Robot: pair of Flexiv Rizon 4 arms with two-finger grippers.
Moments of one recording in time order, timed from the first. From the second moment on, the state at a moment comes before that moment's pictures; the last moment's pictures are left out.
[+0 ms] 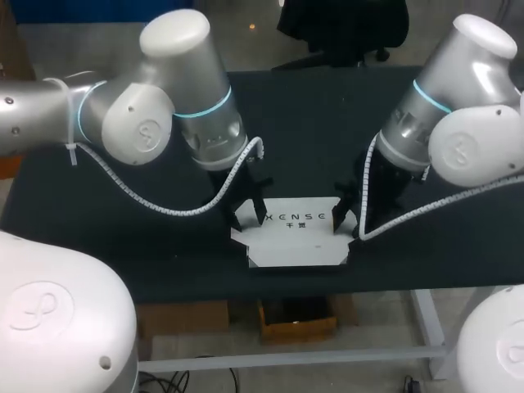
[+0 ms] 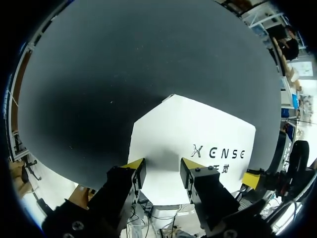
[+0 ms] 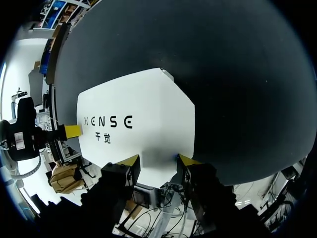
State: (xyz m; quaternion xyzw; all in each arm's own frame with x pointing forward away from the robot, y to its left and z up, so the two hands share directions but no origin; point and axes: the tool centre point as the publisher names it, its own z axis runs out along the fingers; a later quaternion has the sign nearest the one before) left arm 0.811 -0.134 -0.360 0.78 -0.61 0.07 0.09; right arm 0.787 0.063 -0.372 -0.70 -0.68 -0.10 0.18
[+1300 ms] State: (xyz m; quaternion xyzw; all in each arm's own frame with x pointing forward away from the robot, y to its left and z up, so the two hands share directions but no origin) left arm 0.807 -0.131 -0.366 0.74 -0.65 0.11 0.10; right arm 0.798 0.063 -0.377 -0.69 -0.69 -0.13 0.18
